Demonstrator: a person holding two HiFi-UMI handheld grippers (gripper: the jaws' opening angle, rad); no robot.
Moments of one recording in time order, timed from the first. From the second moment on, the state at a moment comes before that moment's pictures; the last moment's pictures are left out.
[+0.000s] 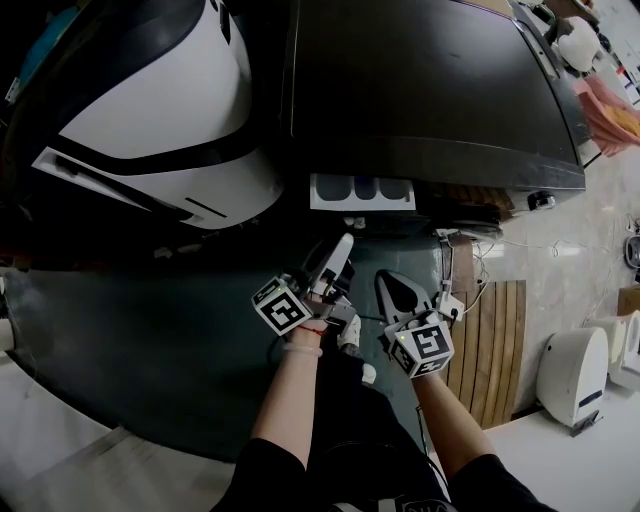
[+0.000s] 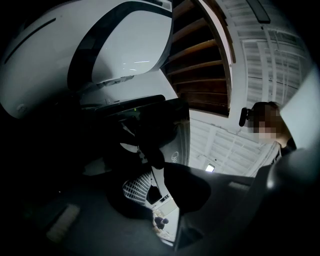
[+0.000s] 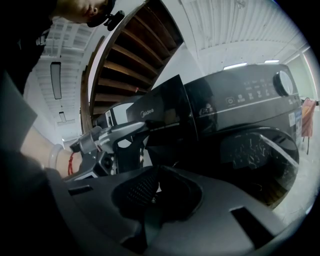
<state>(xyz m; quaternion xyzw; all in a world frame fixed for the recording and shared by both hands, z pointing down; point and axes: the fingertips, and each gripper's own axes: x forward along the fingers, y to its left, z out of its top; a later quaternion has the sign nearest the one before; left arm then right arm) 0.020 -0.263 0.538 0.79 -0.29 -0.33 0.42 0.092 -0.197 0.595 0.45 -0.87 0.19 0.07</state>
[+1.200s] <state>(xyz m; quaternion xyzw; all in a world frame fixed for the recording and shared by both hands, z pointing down) 0.023 -0.202 0.539 0.80 -0.28 -0.33 0.41 0.102 -0.155 0.586 0.46 -0.87 0.17 0.06</state>
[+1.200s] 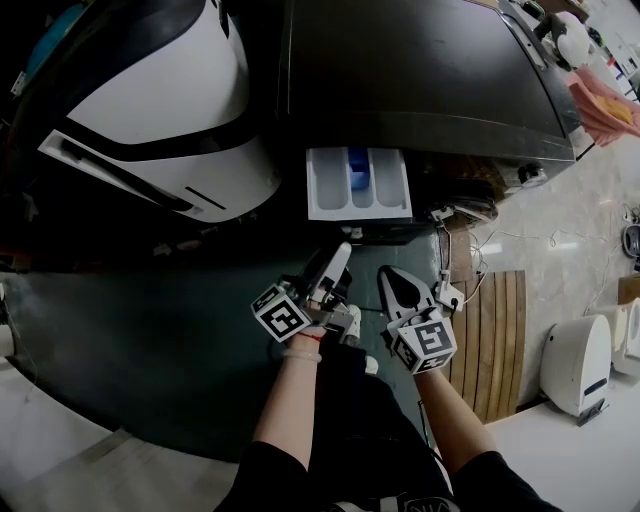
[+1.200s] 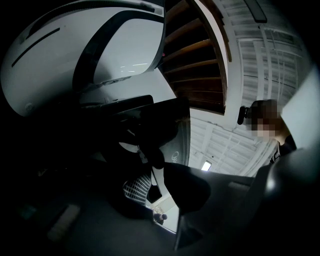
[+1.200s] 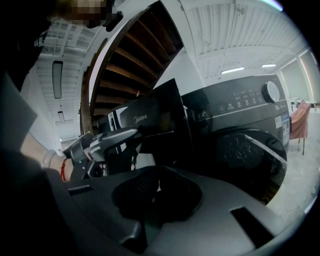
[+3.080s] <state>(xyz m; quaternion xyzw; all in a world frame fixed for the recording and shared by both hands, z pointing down) 0.011 -0.154 0.551 0.81 -0.33 -0.29 0.39 0.110 -0.115 0.570 0.47 -0.87 0.15 0.06</state>
